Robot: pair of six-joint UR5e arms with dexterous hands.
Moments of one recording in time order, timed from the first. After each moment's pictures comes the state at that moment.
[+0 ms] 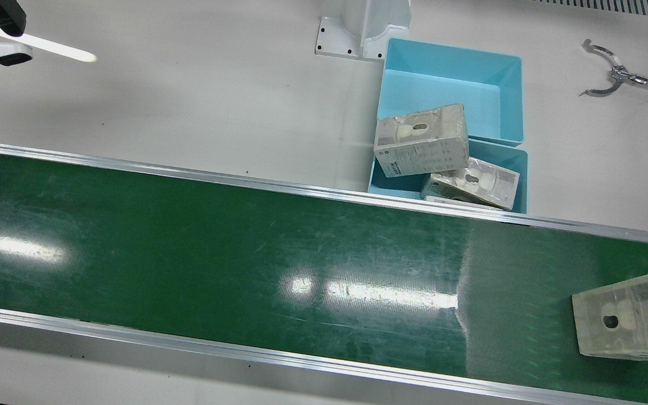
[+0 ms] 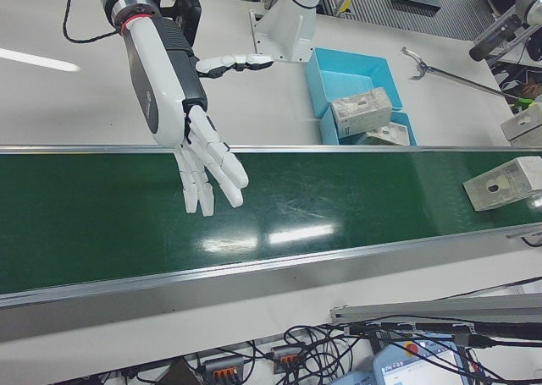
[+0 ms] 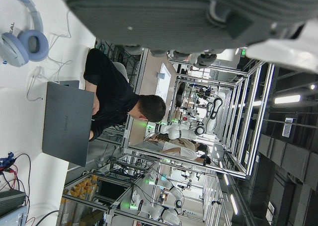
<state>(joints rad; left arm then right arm) -1.82 -1.81 -1.72 0.52 1.92 -0.16 1.11 -1.20 2.08 -3.81 -1.32 -0.14</state>
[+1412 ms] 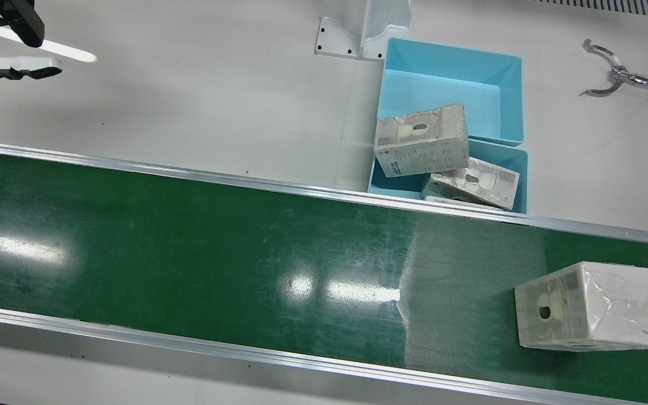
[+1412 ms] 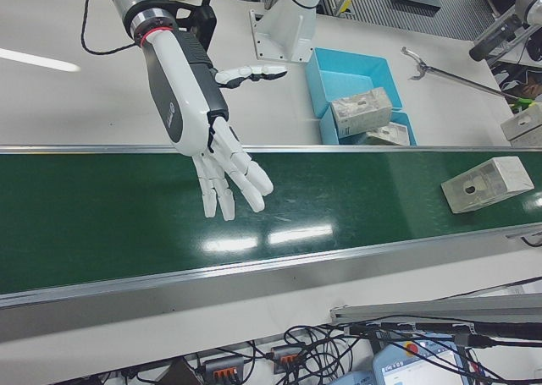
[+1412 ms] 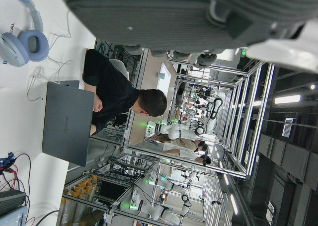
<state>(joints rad) -1.82 -1.81 -1.72 0.52 1.92 -0.16 1.08 -1.16 2.05 -3.81 -1.32 -0.17</state>
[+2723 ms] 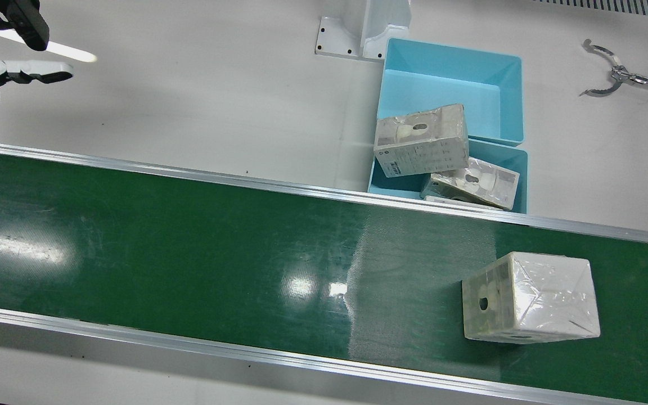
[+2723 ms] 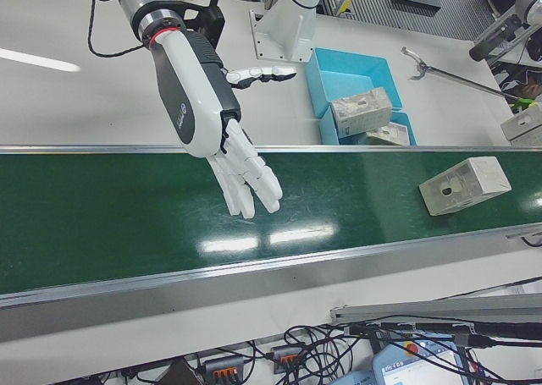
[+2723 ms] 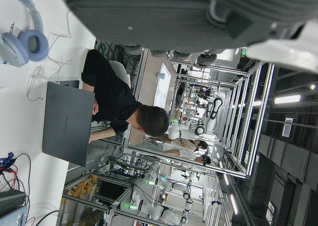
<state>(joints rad) -1.82 -1.81 -1.72 0.52 1.92 -0.16 1.08 -1.14 2.04 -3.80 -1.33 -0.18</state>
